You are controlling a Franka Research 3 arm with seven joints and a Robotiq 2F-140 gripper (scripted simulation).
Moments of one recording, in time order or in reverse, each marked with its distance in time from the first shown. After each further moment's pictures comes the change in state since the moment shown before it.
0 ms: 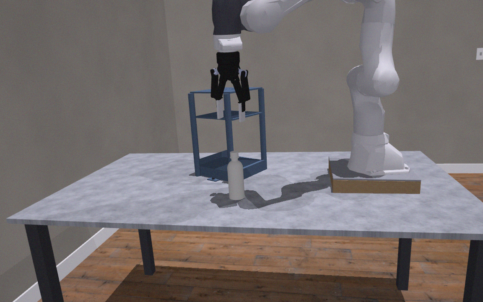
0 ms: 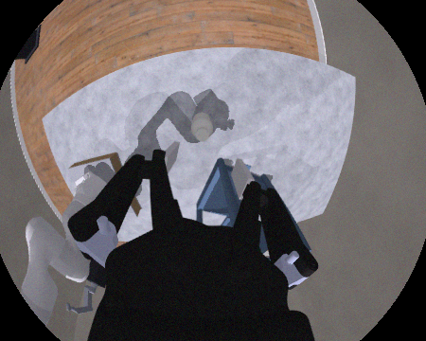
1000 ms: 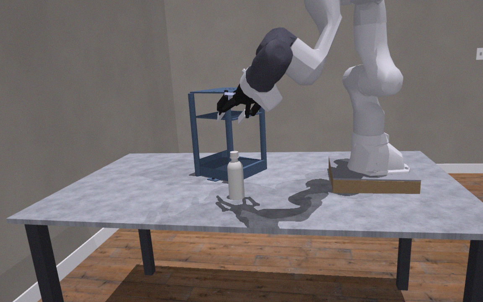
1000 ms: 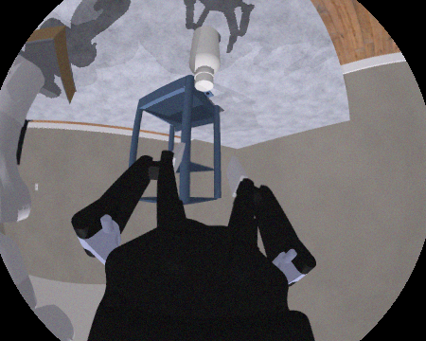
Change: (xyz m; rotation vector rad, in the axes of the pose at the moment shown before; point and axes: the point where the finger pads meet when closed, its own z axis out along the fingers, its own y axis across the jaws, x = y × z) arm 0.006 -0.006 0.011 -0.585 -0.726 -0.659
